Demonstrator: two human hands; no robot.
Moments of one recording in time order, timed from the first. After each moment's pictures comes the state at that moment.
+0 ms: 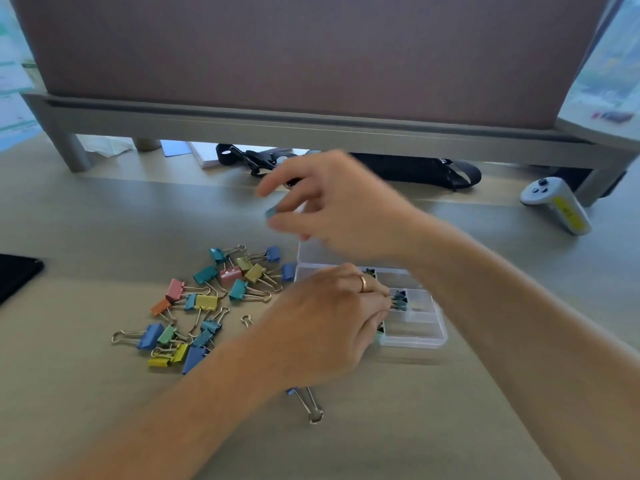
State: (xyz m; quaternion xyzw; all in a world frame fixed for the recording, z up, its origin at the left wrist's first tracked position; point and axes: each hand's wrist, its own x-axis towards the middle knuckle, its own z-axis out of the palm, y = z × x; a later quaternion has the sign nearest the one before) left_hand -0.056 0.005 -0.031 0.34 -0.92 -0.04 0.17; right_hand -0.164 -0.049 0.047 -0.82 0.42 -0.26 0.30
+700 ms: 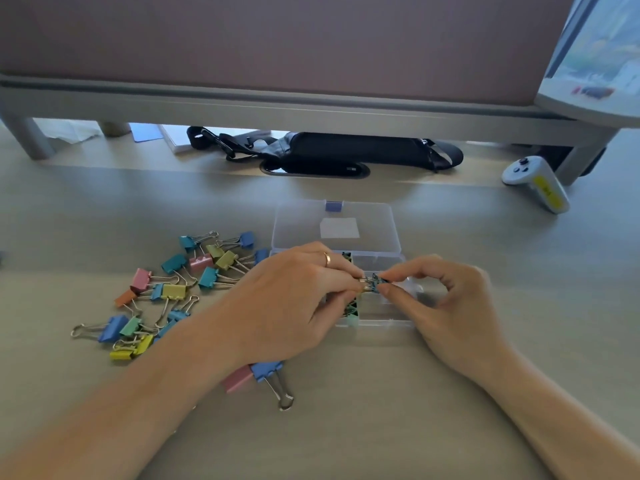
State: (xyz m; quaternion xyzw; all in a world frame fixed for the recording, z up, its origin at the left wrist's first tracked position) left_hand -0.055 -0.002 -0.031 0.34 -0.91 -0.12 0.18; right_hand -0.281 0.032 -0.067 -0.67 0.56 -0.46 0.15
